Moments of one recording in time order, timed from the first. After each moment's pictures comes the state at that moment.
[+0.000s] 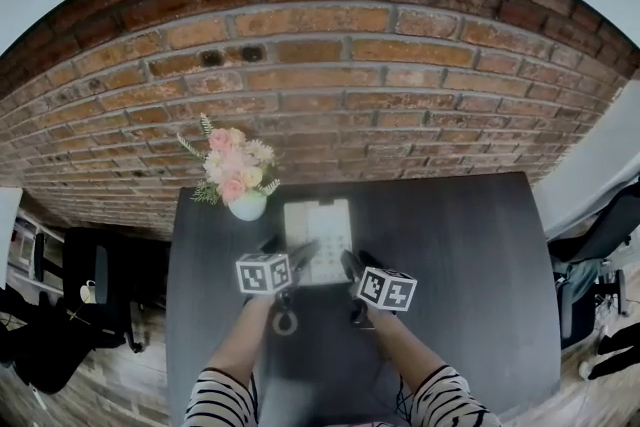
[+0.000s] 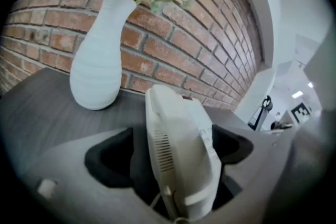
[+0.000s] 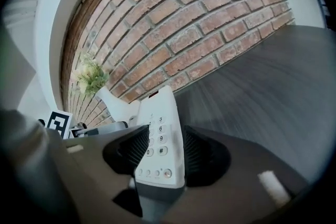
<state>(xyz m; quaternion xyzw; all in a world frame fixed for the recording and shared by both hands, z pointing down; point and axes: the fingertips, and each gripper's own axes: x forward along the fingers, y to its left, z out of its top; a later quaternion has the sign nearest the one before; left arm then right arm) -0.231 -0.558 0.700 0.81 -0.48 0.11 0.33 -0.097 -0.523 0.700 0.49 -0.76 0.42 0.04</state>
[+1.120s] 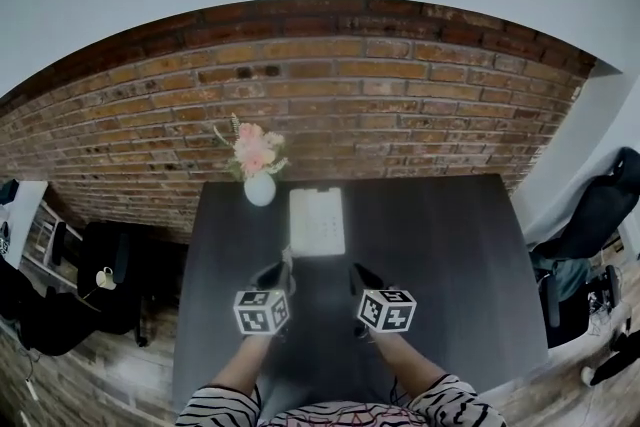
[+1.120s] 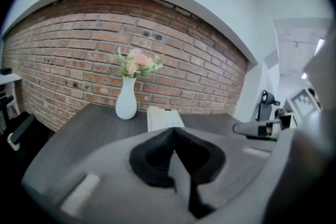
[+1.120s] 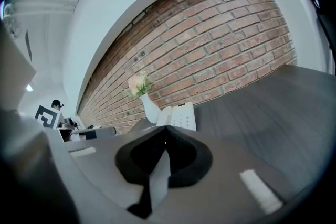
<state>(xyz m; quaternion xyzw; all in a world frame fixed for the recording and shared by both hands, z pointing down) -0.231 -0.345 0.572 0.79 -0.56 0.09 0.21 -0.072 -0.346 0.584 0.48 -0.82 0.30 0.02</state>
